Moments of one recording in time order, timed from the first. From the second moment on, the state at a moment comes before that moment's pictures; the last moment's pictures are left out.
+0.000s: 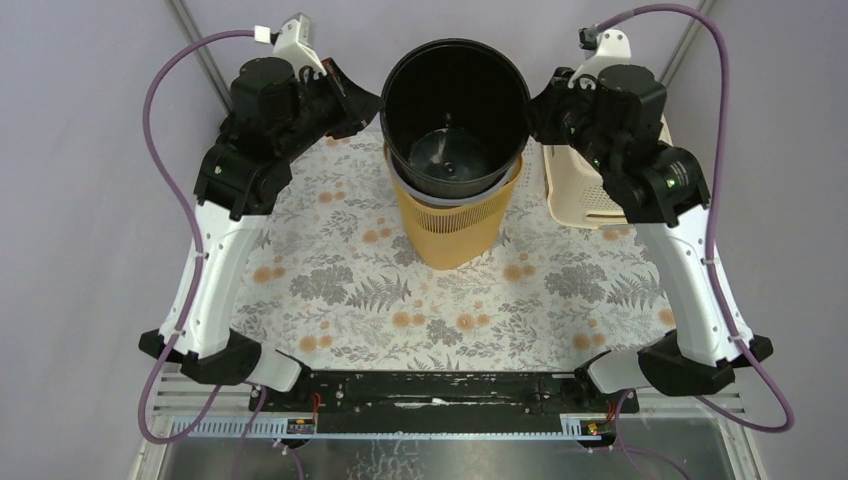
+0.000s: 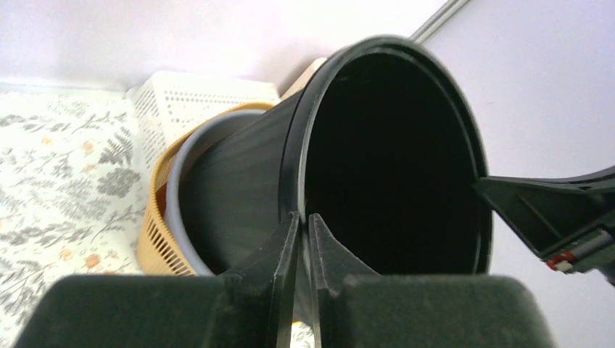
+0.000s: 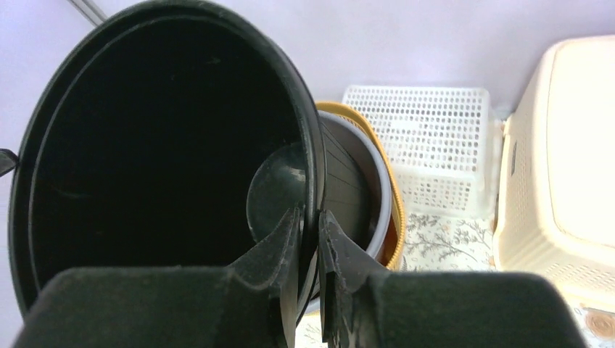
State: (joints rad) left arm -0.43 1.47 2.09 -0.79 0.08 -0.59; right arm 0.52 1.42 2.04 -0.85 0.17 0.33
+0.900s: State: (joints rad) left arm -0.45 1.39 2.03 -0.67 0.13 -0.61; right arm 0.53 1.35 1.92 -0.65 0.02 0.33
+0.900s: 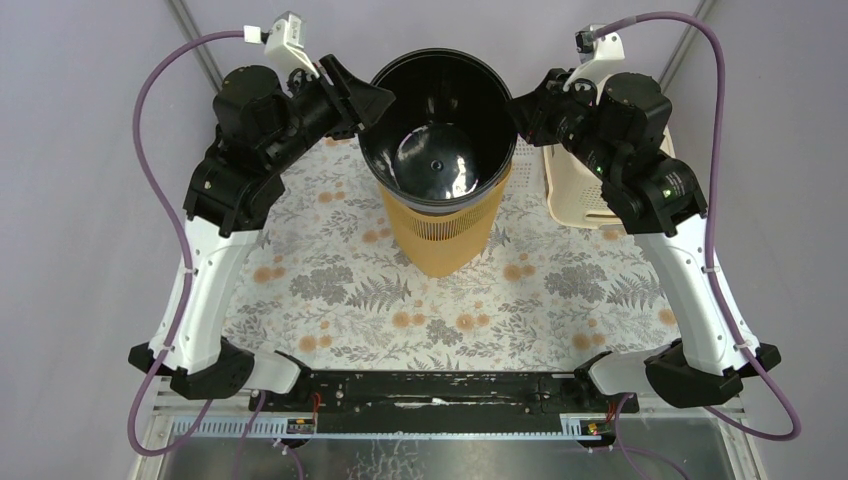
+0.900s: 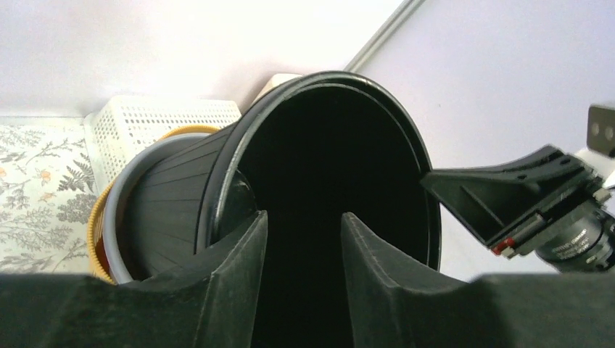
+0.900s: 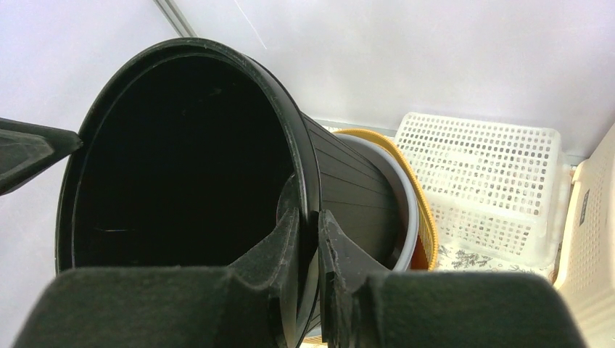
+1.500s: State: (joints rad) left arm -0.45 1.43 2.18 -0.90 -0.01 -0.54; right arm 0.53 1.34 1.90 -0.63 0.03 0.33
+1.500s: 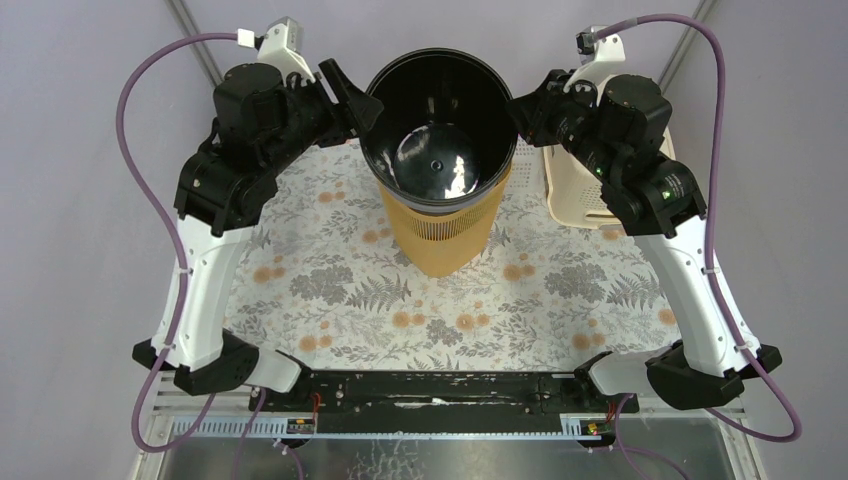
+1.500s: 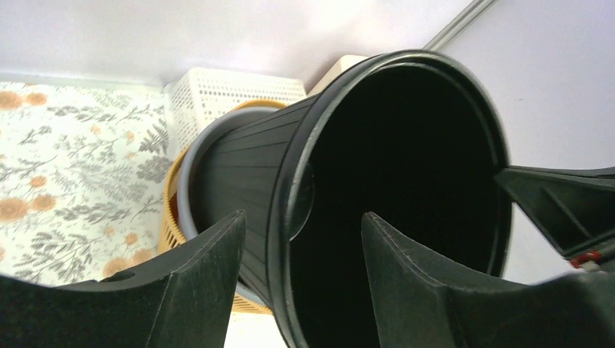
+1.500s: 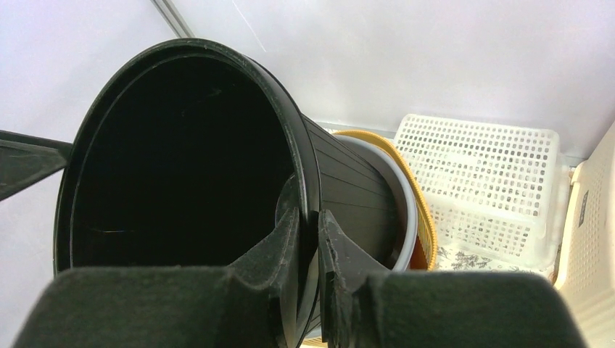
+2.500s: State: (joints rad) left arm -0.50 1.58 2.20 -1.02 -0.21 -0.45; right arm 0.53 1.37 1.89 -0.56 0.01 0.36
